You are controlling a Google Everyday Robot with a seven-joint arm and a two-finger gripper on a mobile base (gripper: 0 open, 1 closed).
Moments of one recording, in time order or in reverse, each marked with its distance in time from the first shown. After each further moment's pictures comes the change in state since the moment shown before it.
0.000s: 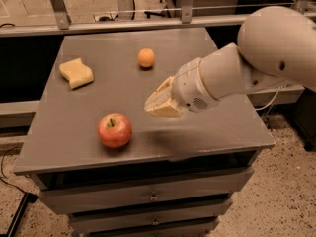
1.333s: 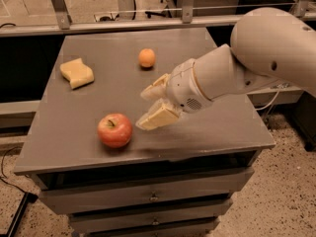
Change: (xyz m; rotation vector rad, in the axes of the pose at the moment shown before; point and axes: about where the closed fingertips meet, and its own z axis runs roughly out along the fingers) arm -0.007 0.003 0.009 -0.020 -0.015 -0.009
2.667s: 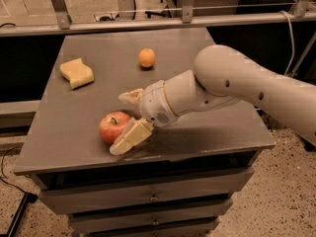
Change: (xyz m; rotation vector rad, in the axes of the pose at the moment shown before) arm -0.011 0.016 0.084 -0.154 -0.171 0.053
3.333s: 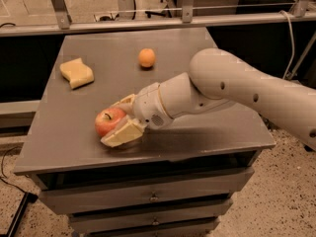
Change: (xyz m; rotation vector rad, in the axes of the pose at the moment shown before) arm -0.007 0.007 0.012 -0.020 -0.031 0.027
